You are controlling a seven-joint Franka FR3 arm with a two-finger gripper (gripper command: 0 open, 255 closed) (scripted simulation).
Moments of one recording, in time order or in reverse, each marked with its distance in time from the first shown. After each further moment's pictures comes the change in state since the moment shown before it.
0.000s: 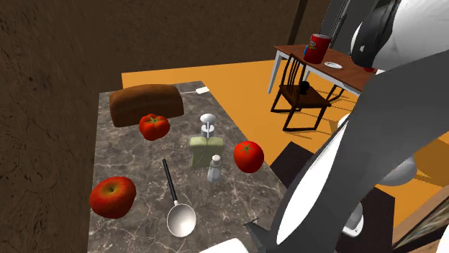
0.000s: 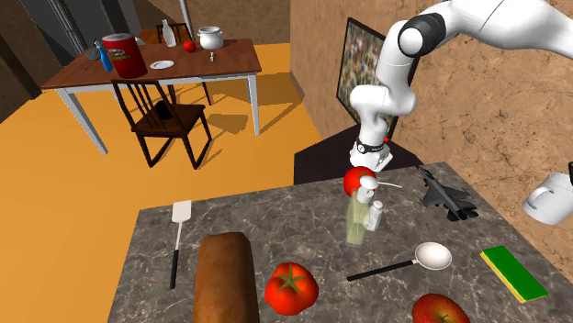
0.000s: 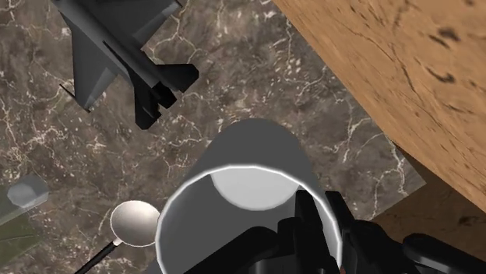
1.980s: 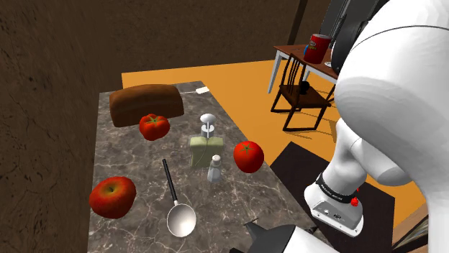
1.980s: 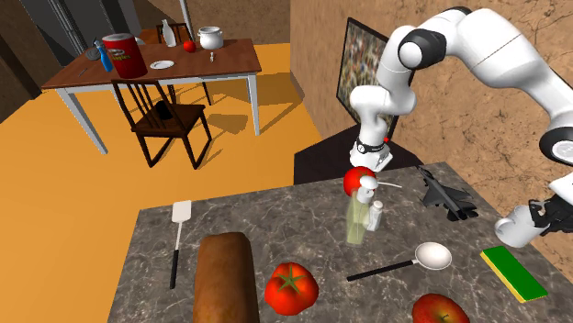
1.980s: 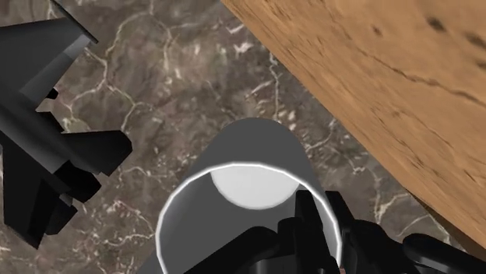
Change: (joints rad) arm 0.073 0.117 -0.094 -0.248 0.003 0.330 0.095
